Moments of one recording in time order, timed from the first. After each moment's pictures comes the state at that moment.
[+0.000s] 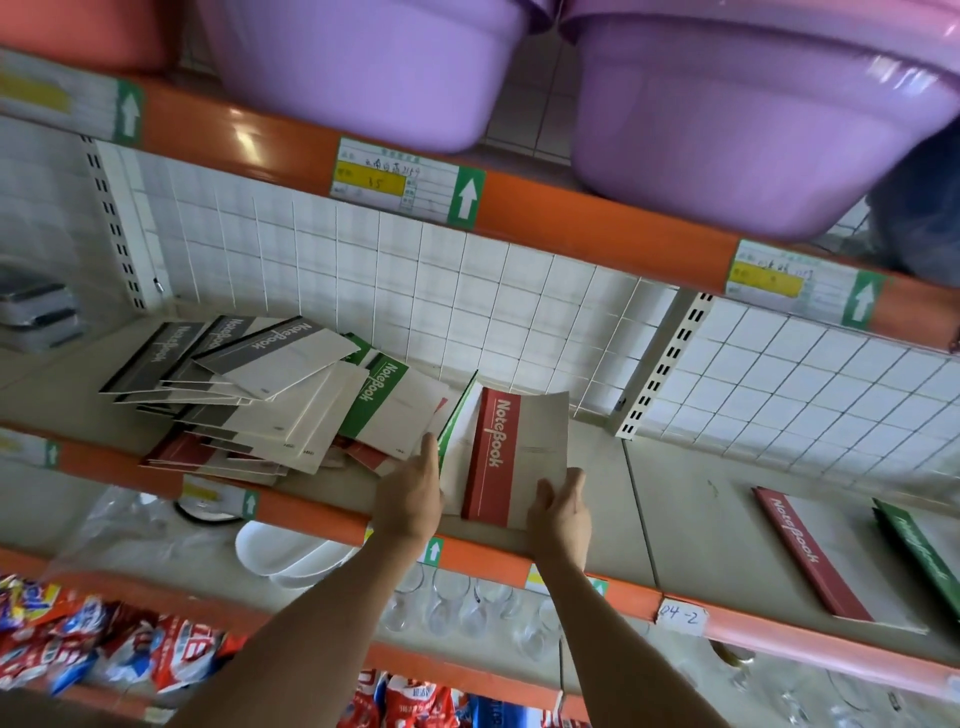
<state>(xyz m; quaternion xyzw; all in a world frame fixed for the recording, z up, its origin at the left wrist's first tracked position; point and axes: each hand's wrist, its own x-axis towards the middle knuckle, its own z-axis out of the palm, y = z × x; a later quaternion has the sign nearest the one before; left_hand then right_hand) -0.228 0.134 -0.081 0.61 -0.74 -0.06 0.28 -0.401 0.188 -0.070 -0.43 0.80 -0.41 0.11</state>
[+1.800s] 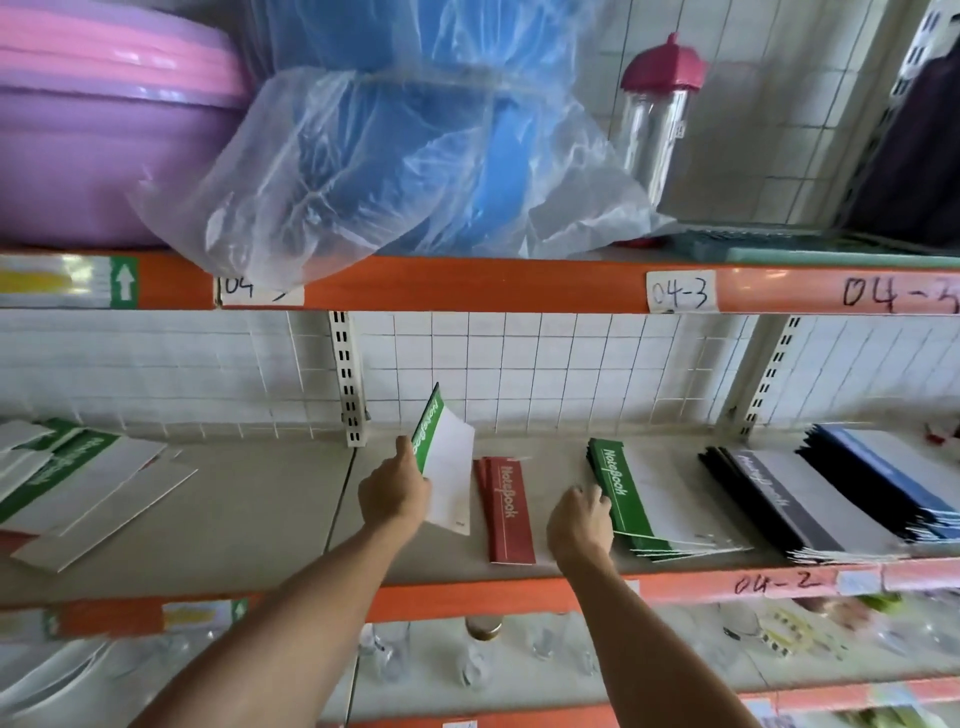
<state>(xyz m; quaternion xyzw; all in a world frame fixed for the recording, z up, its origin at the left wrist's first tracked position) -0.647 0.240 -0.001 0.63 -0.75 -0.07 0.20 -0.837 0.346 -0.026 -0.37 0.91 -0.18 0.04</state>
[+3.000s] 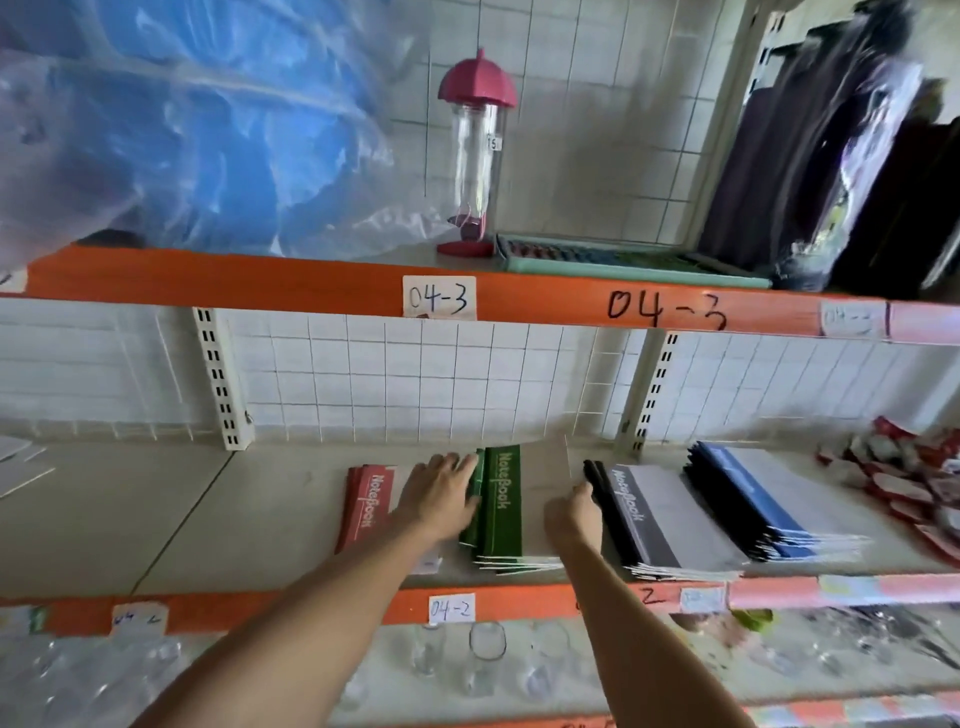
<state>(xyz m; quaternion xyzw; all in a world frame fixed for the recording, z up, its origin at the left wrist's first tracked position) -0.864 0.318 -0.007 0.40 -0.90 -0.04 0.14 -1.020 0.419 0.003 -0.25 0.87 -0.37 0.19</state>
